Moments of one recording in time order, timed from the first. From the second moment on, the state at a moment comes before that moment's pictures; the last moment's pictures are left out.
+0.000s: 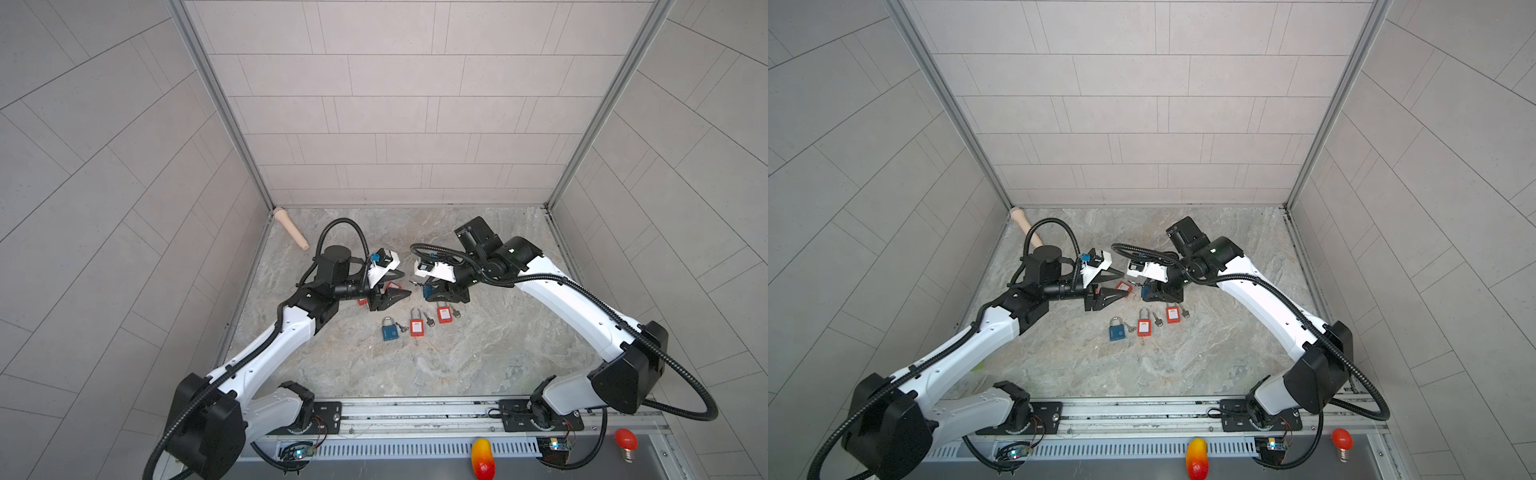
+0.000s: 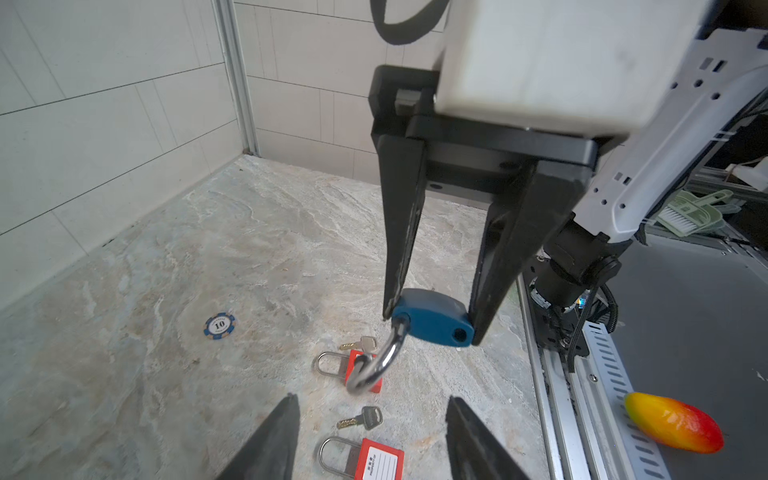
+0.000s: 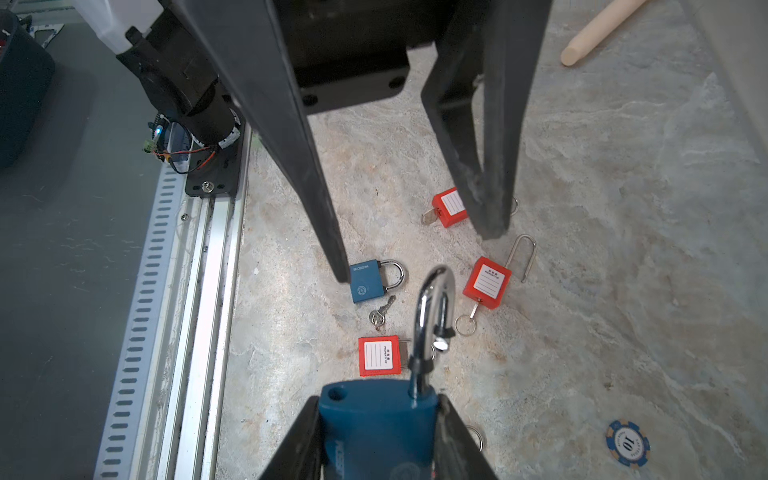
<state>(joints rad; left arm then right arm) -0.47 1.16 0.79 -0.03 0.84 0.24 0.58 1.46 1.43 -0.98 -0.61 -0.74</state>
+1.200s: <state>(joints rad) -0.55 1.24 0.85 0.04 0.91 0.19 0.59 1.38 1.45 -0.99 -0.54 -0.79</state>
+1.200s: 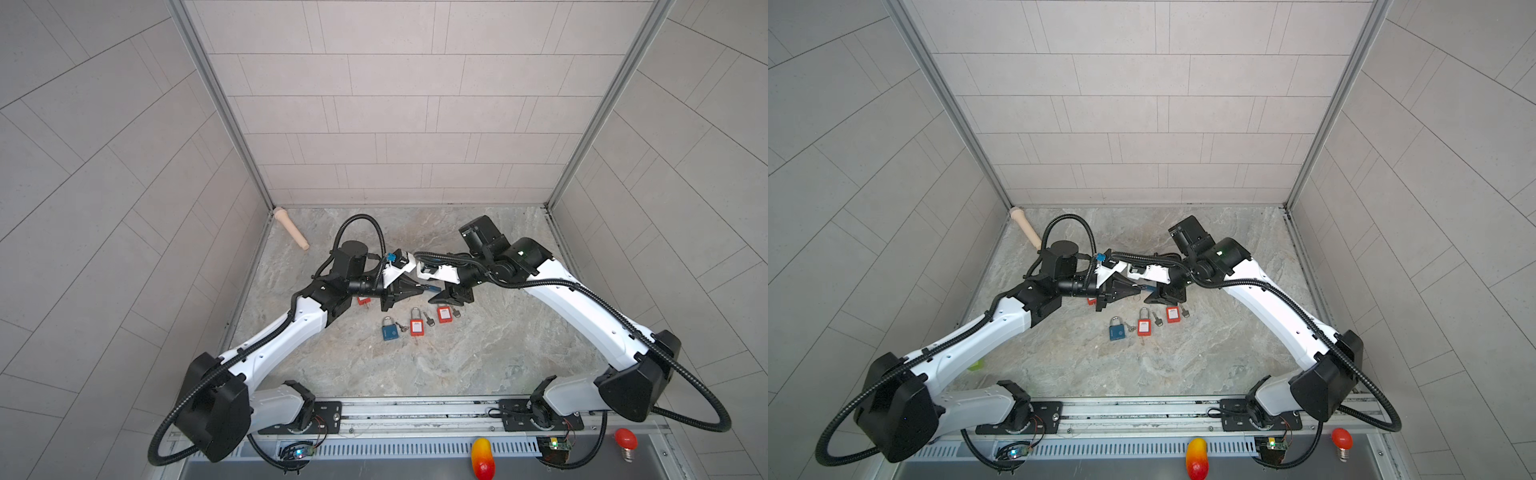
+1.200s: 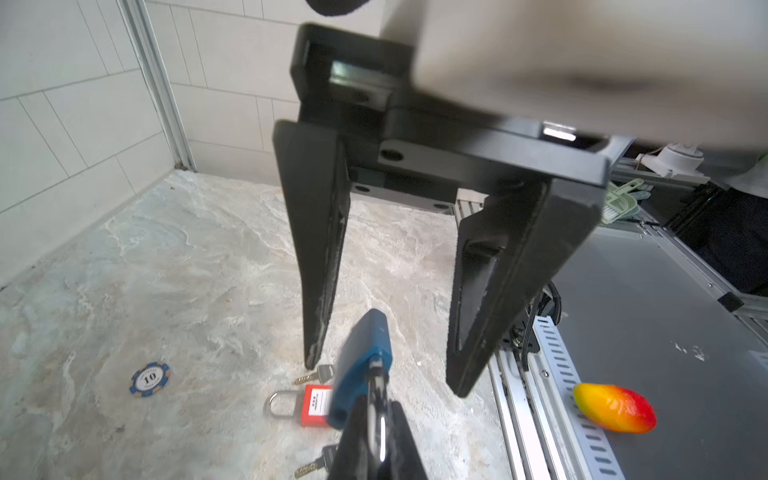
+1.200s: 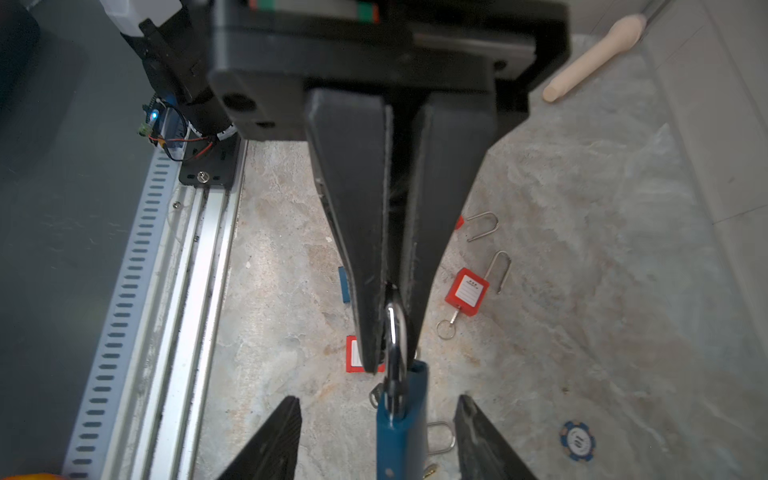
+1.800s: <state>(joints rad) -0.59 1.20 0.79 0.33 0.93 -0.03 0.51 1.31 1.39 -1.00 -0.62 -0.75</state>
